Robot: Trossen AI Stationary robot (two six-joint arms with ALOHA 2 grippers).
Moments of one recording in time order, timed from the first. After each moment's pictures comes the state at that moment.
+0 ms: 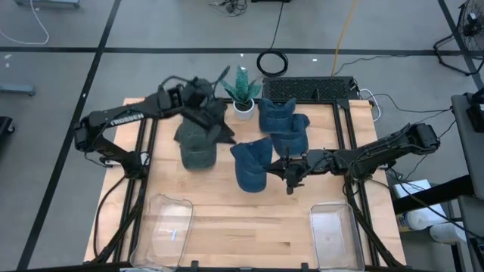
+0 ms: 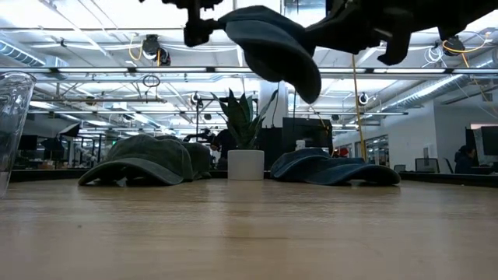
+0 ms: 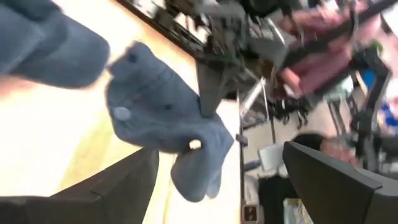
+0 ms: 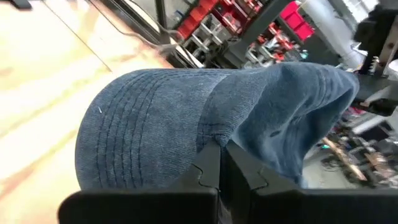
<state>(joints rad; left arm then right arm) 0.35 1.45 1.42 -0.59 0.66 -0.46 0.18 1.21 0.57 0.45 0.16 -0.69</state>
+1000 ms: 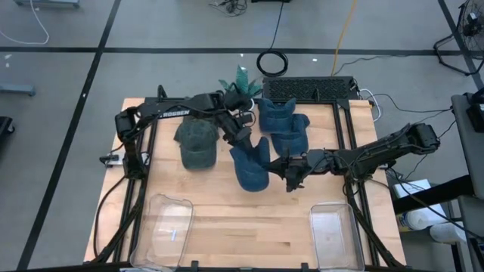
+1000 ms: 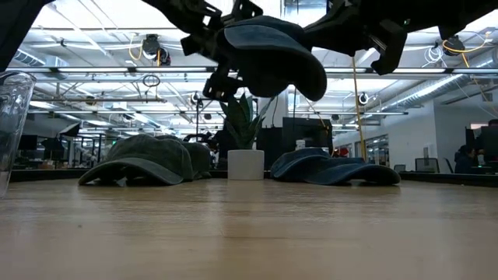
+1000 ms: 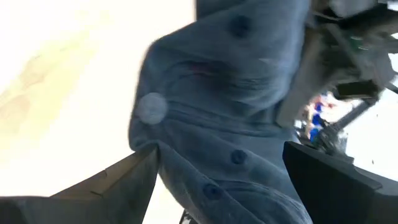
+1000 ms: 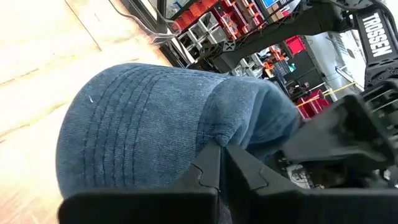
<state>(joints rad) 0.38 1.87 1.54 -0.64 0.99 -0.66 0.18 1.21 0.57 0.46 0.19 -0.85</state>
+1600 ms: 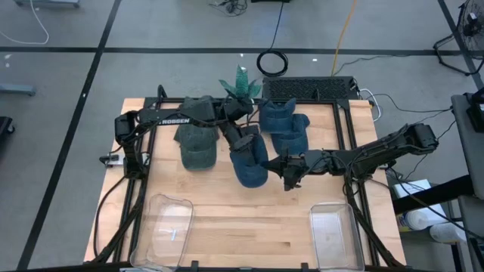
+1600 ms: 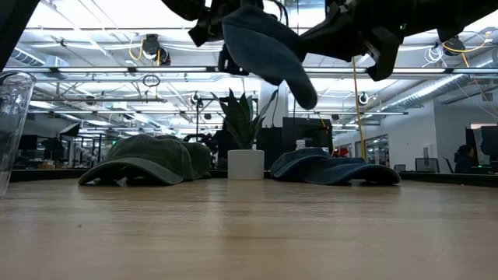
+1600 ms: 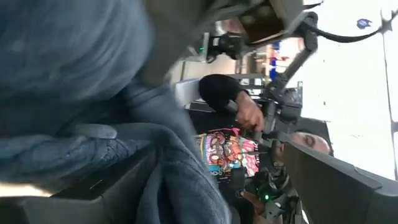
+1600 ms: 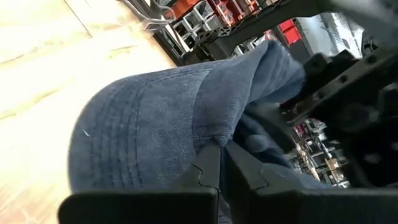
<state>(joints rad) 0.27 1.85 1.54 -0.48 1.14 -0.74 0.17 1.24 0.57 0.48 0.24 -0.85</state>
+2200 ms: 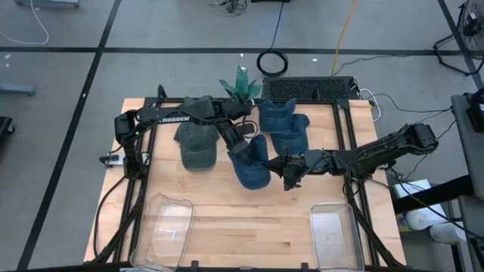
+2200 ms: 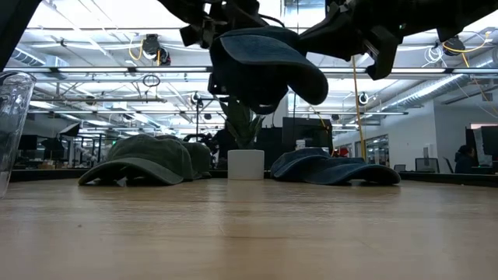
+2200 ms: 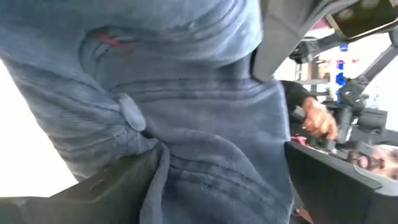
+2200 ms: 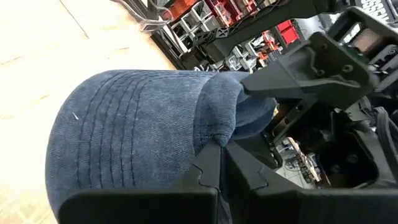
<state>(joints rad) 0.30 1.85 1.54 -0.67 0.94 -0.47 0.17 1.24 0.57 0.48 0.24 -0.85</state>
